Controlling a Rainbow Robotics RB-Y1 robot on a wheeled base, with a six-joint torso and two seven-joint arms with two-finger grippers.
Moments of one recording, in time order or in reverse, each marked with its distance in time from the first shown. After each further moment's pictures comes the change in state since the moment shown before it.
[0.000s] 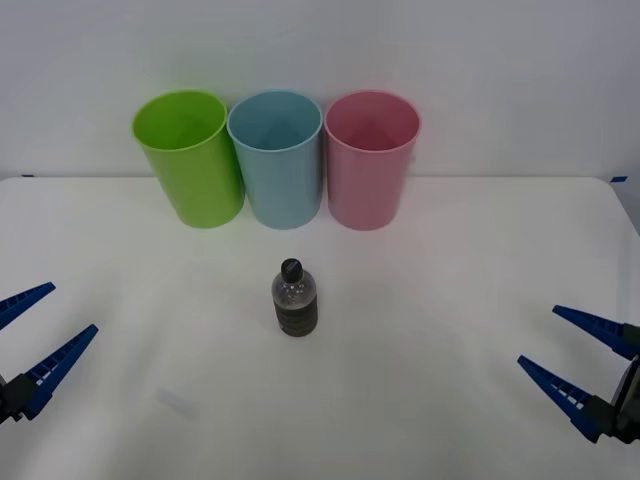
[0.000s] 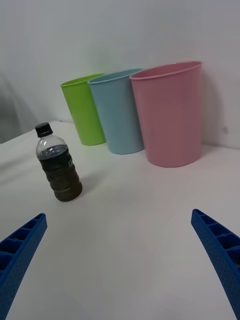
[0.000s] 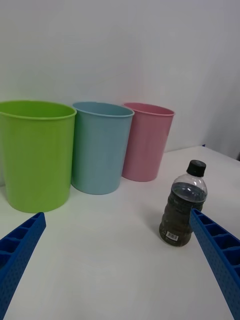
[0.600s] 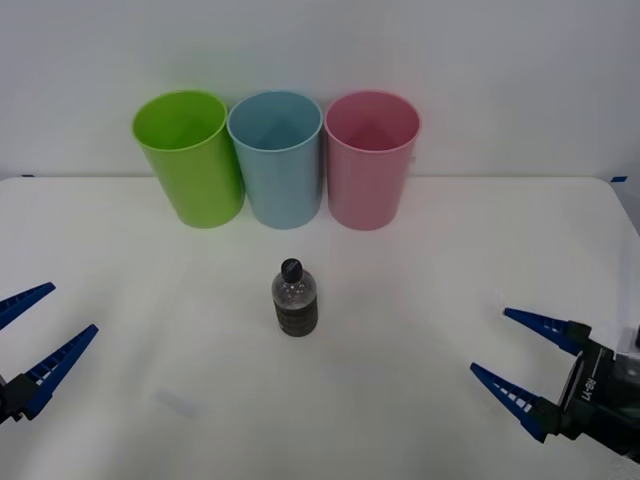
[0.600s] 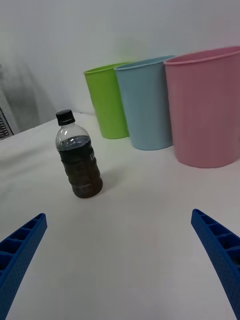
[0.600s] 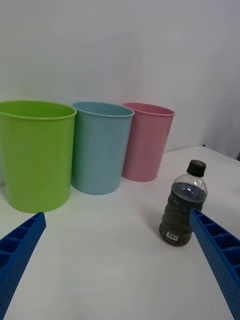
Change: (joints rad) right arm -0.044 0.000 0.147 -0.001 0.030 0.057 0.064; left arm 0.000 0.000 0.000 0.000 0.000 0.000 0.000
